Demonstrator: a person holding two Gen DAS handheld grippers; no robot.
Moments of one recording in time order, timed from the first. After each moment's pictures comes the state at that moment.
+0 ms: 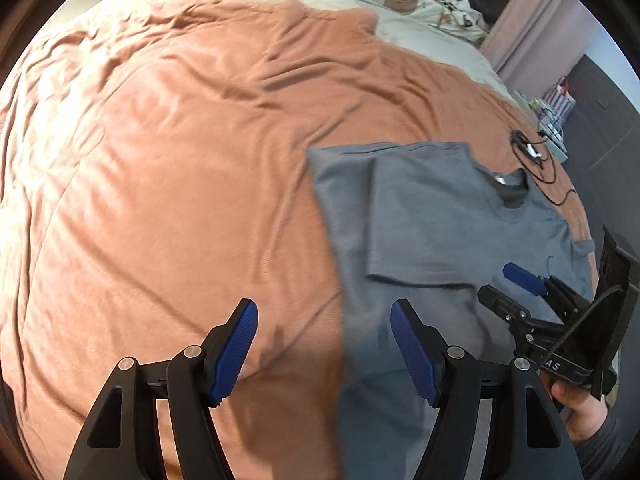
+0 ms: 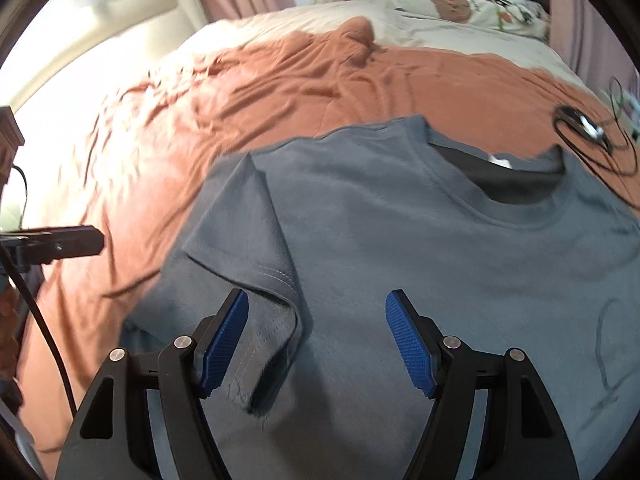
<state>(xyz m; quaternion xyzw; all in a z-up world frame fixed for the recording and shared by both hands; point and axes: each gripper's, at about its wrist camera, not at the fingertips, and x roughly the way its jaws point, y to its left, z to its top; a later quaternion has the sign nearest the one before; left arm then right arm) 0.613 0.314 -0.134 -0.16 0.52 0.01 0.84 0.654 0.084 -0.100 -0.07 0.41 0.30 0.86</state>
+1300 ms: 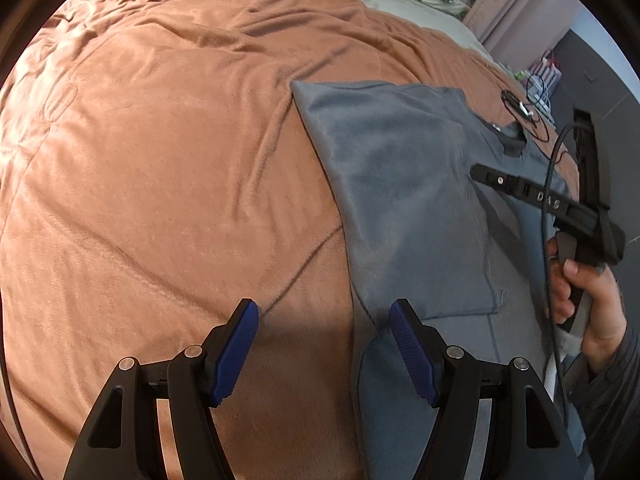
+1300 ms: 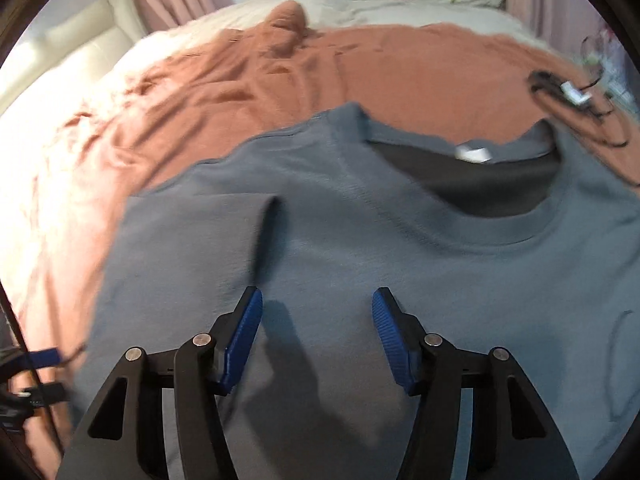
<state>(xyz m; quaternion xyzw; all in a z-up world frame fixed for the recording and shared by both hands) 0.593 0.294 -0.180 -0.15 0.54 -0.03 0.83 0.731 0.091 -0.139 0.00 0.43 0.24 0.87</state>
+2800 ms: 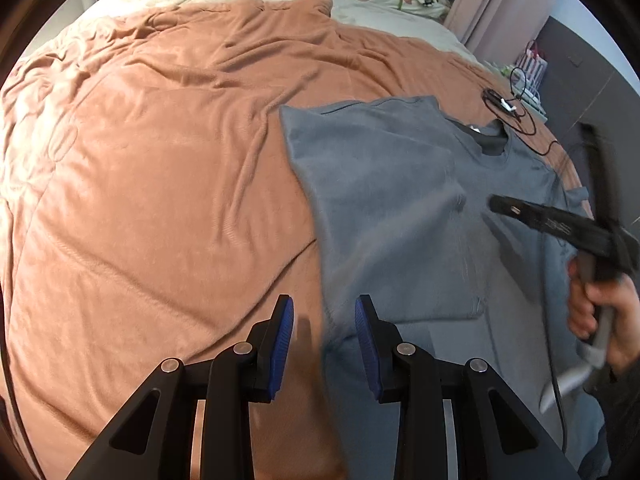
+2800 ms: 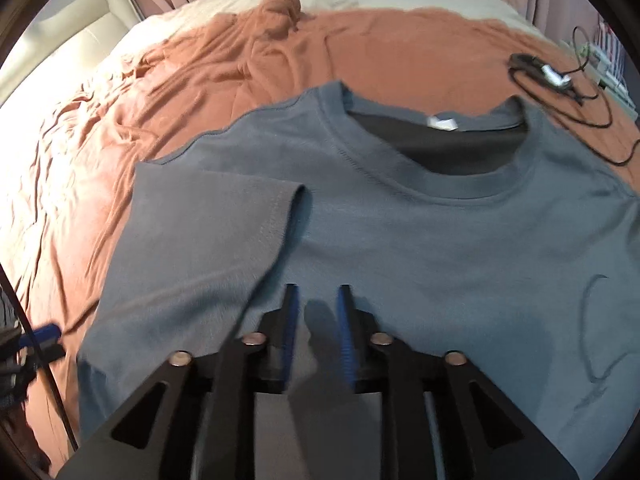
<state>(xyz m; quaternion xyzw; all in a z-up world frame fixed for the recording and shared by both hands) 0.590 0.268 -0.159 -0.11 0.51 -0.03 0.85 0.697 0.067 -0.119 -0.03 0.46 0.20 0.86</state>
